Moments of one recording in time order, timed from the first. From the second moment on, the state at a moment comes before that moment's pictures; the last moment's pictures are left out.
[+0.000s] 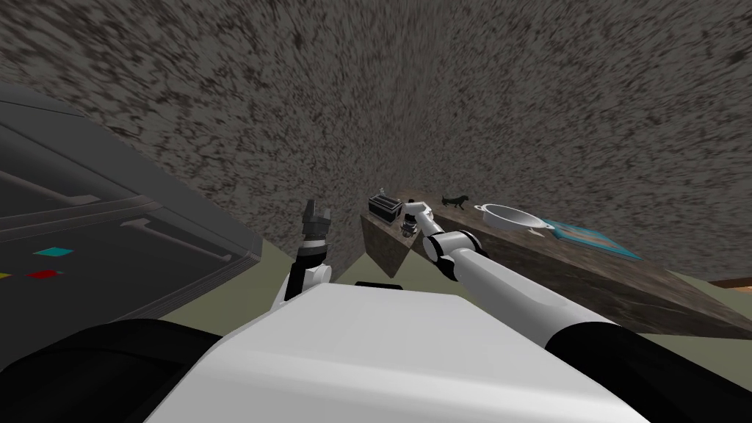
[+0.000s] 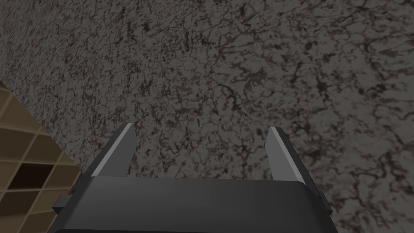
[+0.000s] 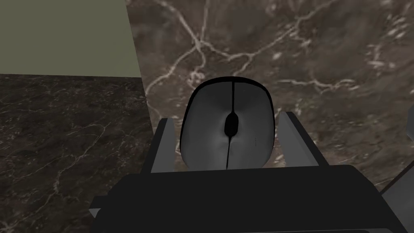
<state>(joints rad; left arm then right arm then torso) 0.50 0.04 -0.03 -2.31 0.05 -0.40 0.03 -1.03 -0.20 -0.02 -0.62 -0.18 1.57 0.84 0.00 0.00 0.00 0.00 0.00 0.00</state>
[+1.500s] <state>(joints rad) 0.50 0.04 -0.03 -2.31 0.05 -0.40 0.03 -1.15 -0.34 -0.03 -0.60 -0.12 1.35 0.87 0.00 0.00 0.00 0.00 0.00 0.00</state>
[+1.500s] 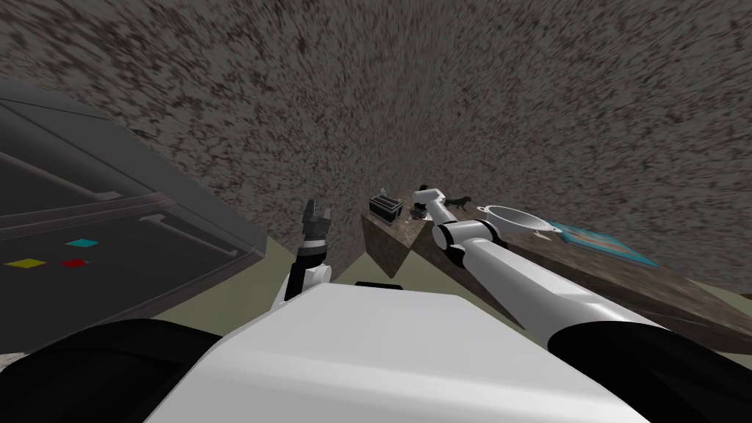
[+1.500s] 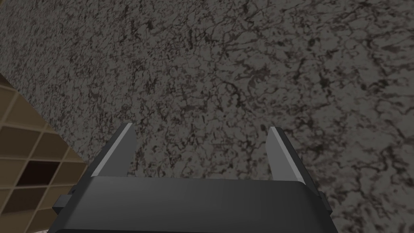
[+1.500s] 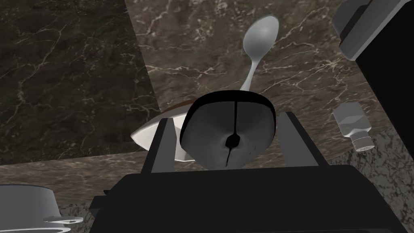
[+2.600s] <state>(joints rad) 0.50 0.04 -0.03 -2.31 0.05 -0.40 0.03 -1.10 -0.42 -0.02 -0.57 -0.08 1.15 0.89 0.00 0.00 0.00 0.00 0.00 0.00</state>
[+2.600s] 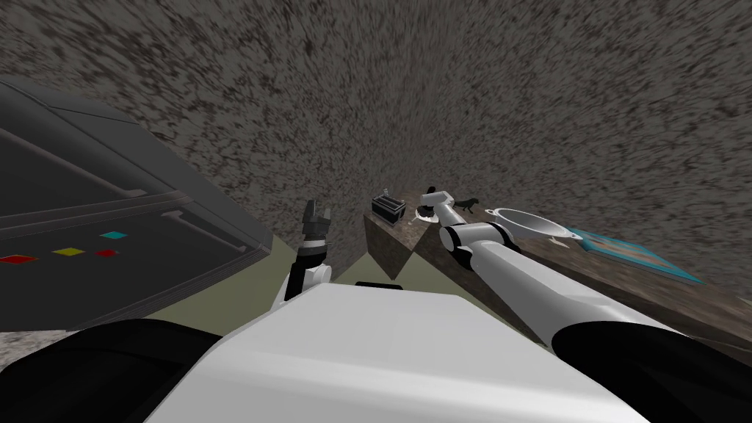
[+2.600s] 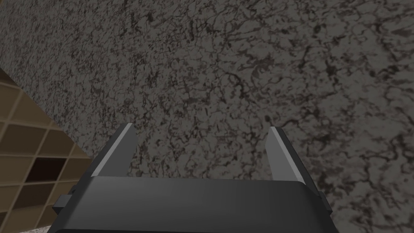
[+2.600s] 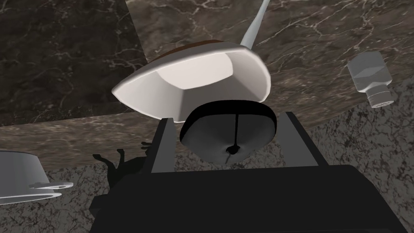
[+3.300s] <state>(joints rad) 0.50 0.04 -0.03 -2.31 0.05 -0.40 0.03 -1.05 -0.47 0.00 -0.53 -0.07 0.98 0.90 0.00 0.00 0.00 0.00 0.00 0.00</state>
